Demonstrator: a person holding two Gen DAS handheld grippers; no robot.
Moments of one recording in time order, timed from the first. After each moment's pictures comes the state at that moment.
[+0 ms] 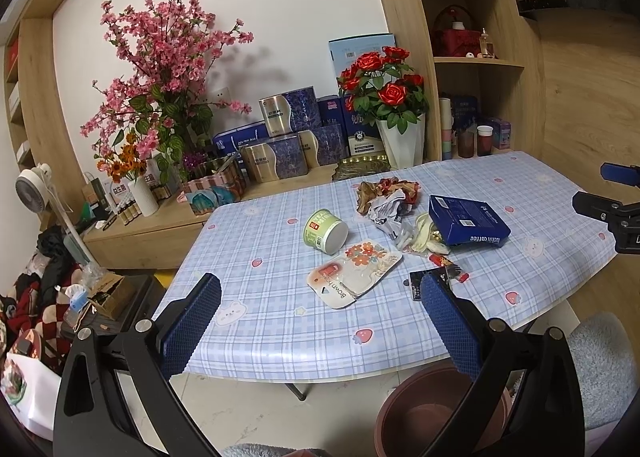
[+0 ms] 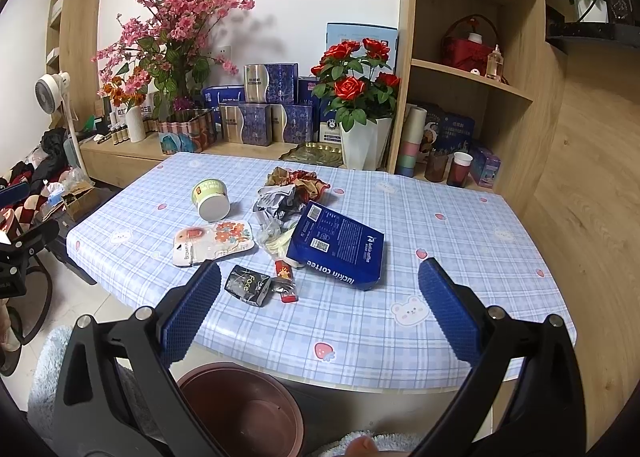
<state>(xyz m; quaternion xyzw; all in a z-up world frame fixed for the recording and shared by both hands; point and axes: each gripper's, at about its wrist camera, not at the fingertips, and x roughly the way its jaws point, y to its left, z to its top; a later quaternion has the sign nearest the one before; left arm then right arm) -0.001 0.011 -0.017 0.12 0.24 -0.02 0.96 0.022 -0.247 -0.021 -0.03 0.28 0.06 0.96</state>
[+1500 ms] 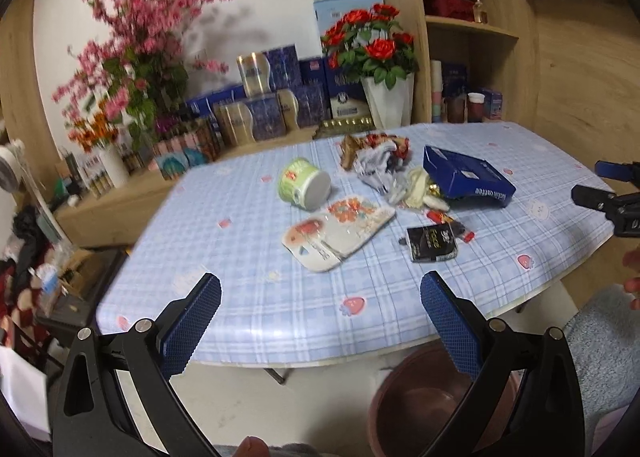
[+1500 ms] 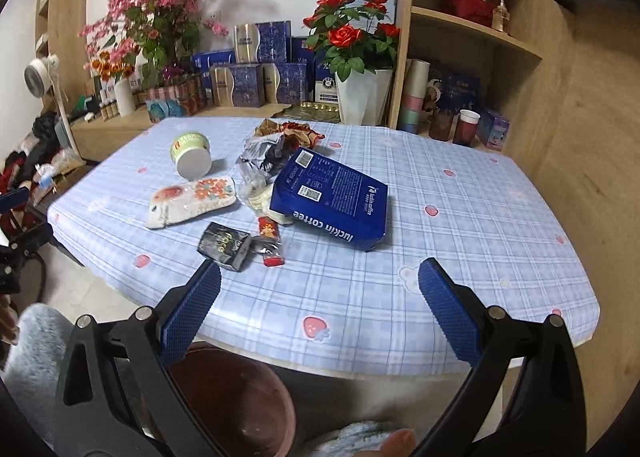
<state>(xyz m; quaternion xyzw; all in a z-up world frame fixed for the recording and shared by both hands) 0.042 0.020 -0.100 0.09 0.30 -0.05 0.95 0.058 -0.255 -0.092 -0.04 0.33 0.05 0.94</state>
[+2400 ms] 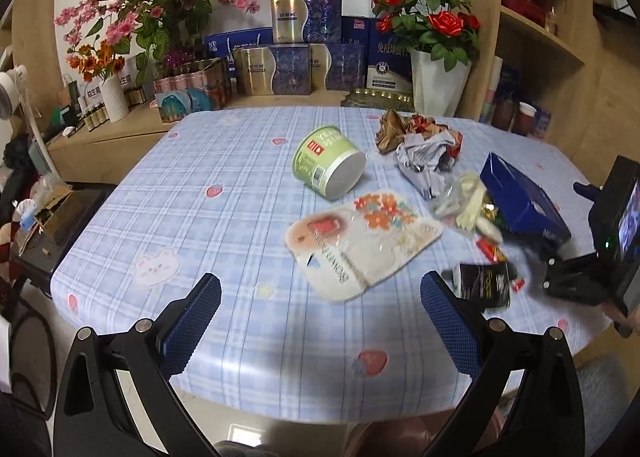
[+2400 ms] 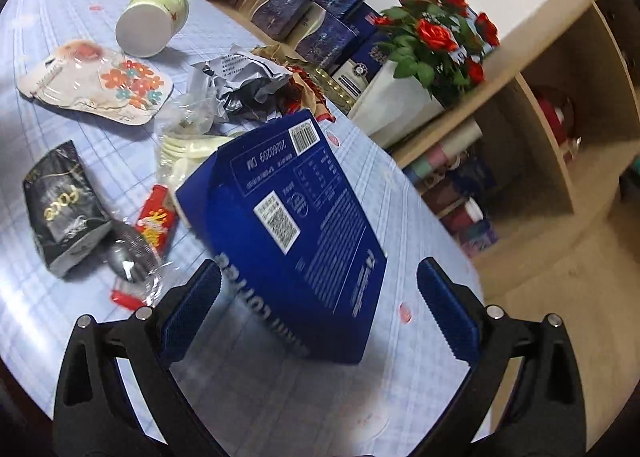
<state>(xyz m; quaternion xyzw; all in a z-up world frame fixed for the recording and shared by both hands) 0.160 0.043 -0.137 0.01 0.36 -0.01 0.93 0.219 -0.205 -0.188 -0.36 0.32 0.02 0.88</state>
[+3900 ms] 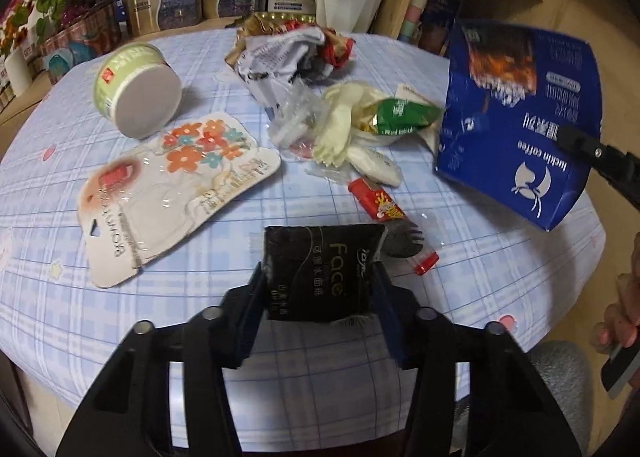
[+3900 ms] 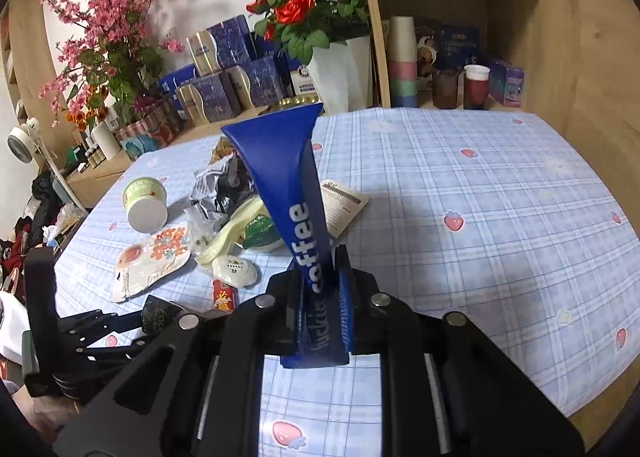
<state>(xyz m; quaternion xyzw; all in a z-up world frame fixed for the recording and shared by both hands) 0.209 -0.082 -0.205 -0.01 0.47 -0.14 0.87 0.188 -0.318 -0.127 0.09 0.34 0.06 0.93</state>
